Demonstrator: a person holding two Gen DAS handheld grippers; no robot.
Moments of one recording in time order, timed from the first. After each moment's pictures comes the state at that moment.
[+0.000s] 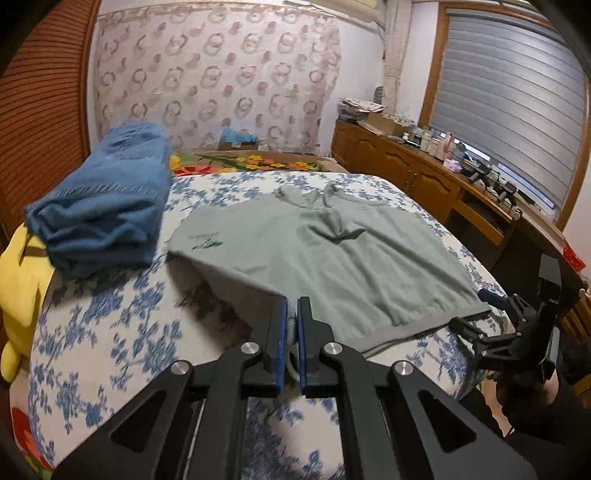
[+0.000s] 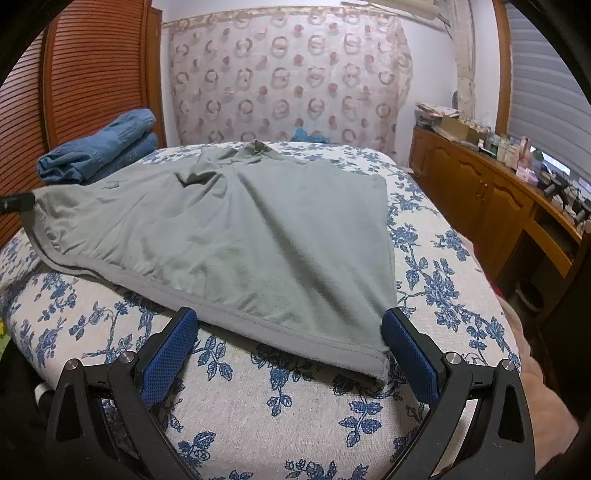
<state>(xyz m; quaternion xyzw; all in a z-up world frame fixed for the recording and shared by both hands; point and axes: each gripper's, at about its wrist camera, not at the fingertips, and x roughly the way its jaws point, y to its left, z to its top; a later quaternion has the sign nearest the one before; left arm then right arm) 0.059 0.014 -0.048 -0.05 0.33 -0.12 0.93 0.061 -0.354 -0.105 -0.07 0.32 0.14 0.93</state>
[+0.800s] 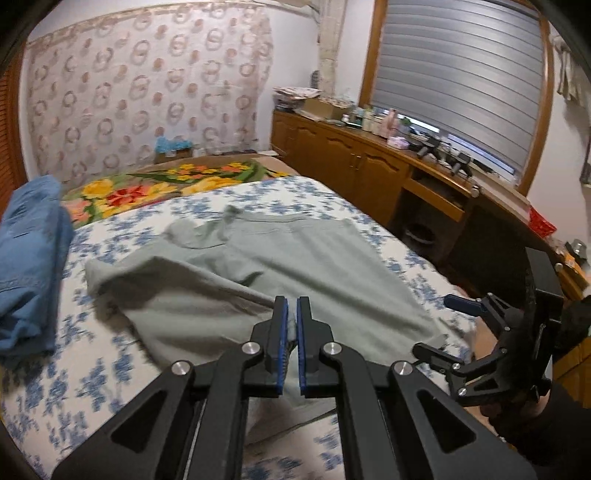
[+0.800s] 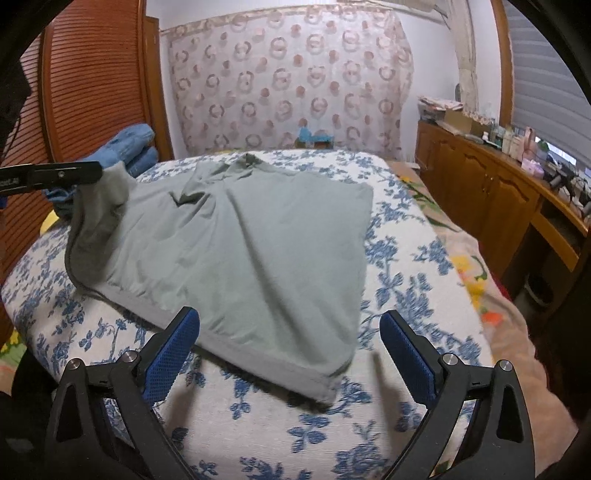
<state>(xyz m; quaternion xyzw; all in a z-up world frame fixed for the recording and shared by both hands) 0.115 -0.094 -0.021 0.00 0.34 -0.23 0.91 0.071 -0.385 -0.085 -0.05 0.32 0.16 0.93</state>
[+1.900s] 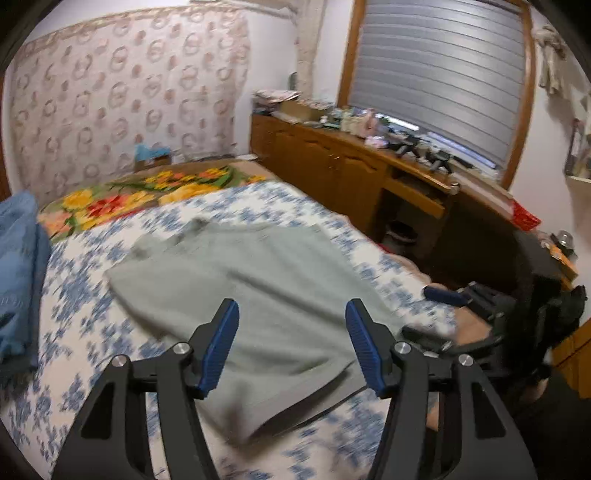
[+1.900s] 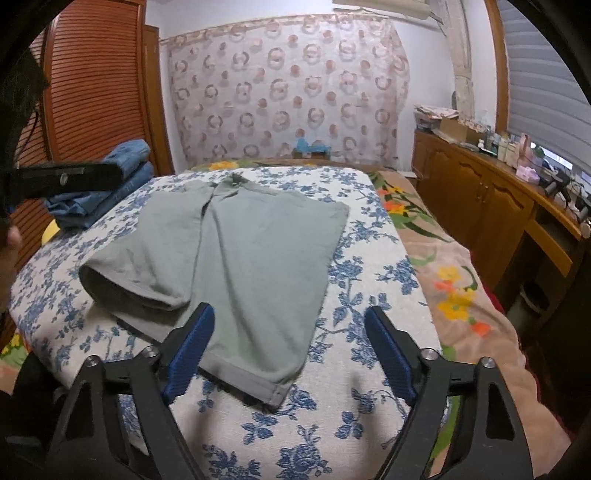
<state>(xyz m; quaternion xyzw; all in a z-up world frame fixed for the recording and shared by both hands) 0.114 -0.098 -0.019 0.01 0.34 -0.24 0.91 0.071 -0.405 -0.063 -0.05 0.31 0.17 0.93</state>
